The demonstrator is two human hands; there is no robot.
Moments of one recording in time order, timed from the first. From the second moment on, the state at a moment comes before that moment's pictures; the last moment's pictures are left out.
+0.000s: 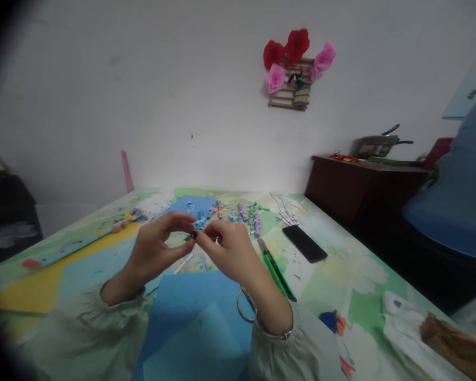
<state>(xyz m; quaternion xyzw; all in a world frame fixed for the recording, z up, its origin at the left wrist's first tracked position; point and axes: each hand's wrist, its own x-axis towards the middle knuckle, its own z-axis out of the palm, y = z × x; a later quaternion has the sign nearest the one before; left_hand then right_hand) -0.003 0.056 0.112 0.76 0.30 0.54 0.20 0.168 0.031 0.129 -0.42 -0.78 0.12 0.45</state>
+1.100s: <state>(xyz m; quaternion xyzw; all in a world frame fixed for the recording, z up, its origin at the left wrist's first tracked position) 0.005 0.054 0.095 0.84 0.27 0.46 -0.07 0.175 0.055 0.111 -0.40 -0.75 0.35 0.40</state>
